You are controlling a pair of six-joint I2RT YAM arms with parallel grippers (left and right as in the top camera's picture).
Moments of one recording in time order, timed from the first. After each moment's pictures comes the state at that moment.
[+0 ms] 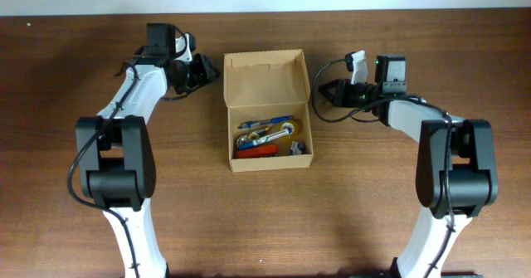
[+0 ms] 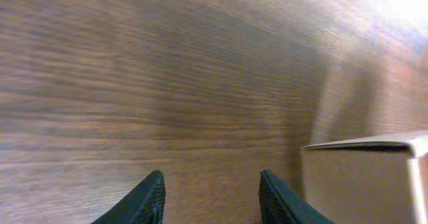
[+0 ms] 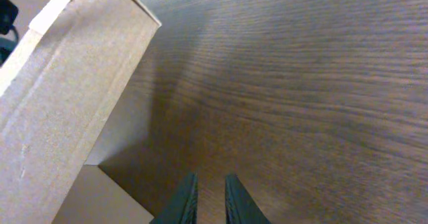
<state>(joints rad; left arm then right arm) -0.04 2.20 1.65 -0.49 0.48 -0.39 0.00 2.08 1.19 0.05 -0.78 0.21</state>
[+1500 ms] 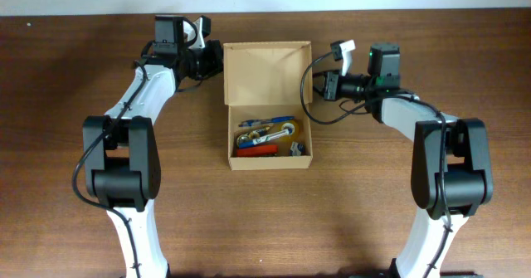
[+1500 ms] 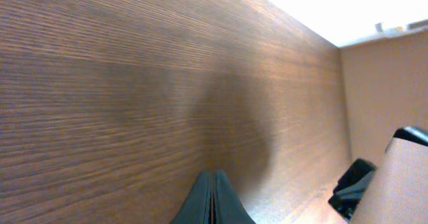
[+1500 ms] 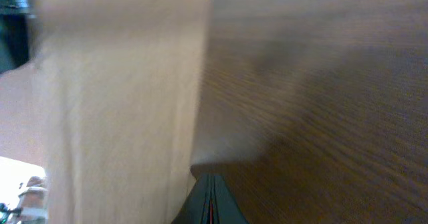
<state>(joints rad) -0.08 2.20 1.65 -0.27 0.73 -0.47 0.05 2.08 1.25 0.20 -1.06 0.26</state>
